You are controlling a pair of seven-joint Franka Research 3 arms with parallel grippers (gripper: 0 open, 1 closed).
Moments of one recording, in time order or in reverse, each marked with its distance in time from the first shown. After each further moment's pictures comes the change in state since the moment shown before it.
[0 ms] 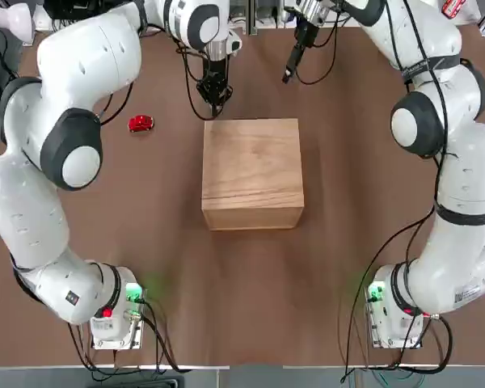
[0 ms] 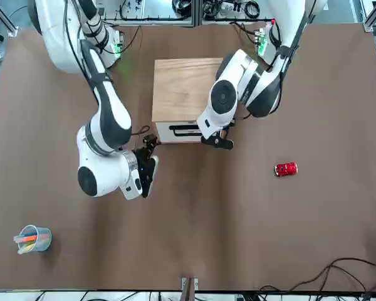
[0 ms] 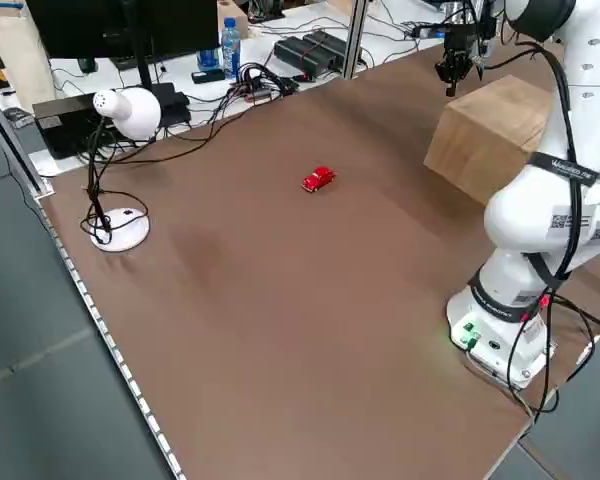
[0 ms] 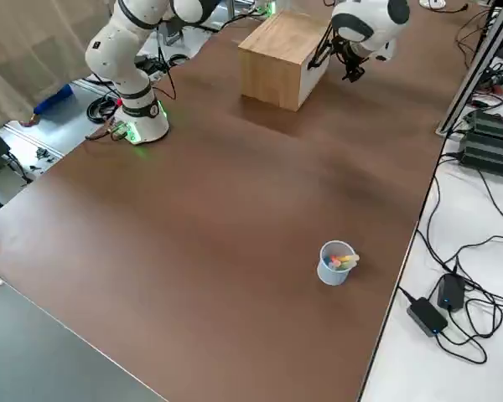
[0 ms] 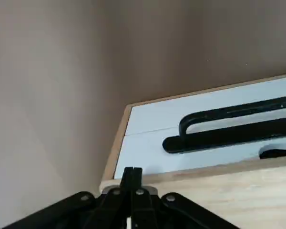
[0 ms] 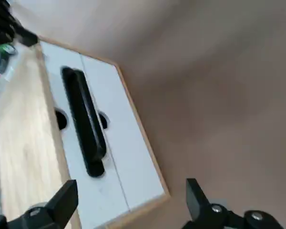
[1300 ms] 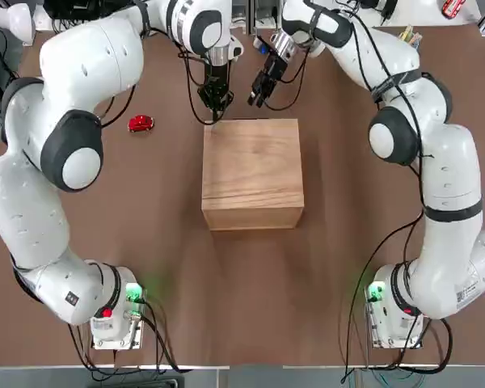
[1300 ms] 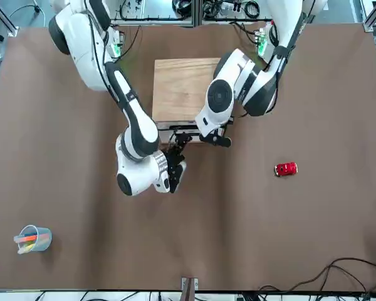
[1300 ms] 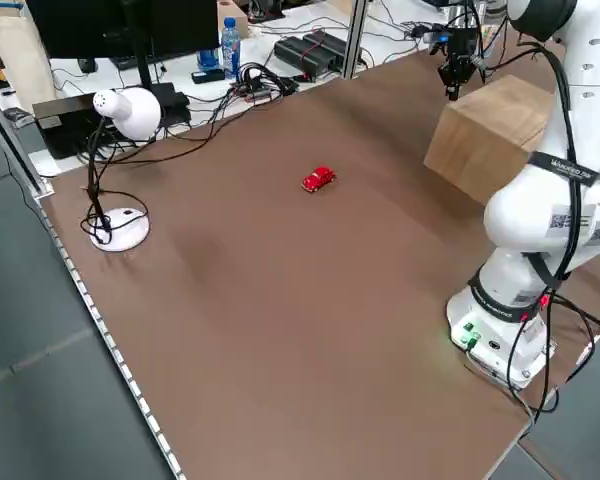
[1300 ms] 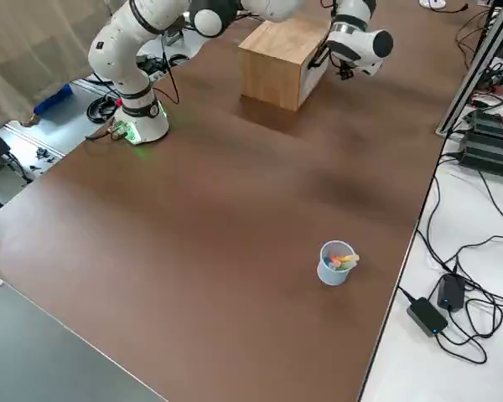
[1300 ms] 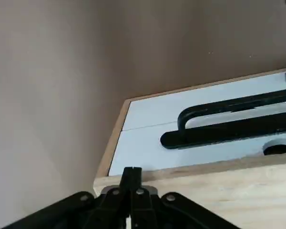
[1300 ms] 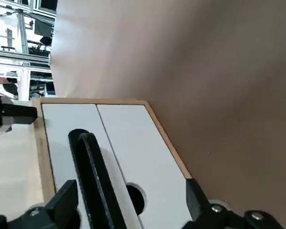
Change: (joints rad) left arm -0.005 0.000 -0.002 -0.018 0.000 -0.001 -0.006; right arm 0.111 0.147 0.025 -0.001 0.217 0.140 0.187
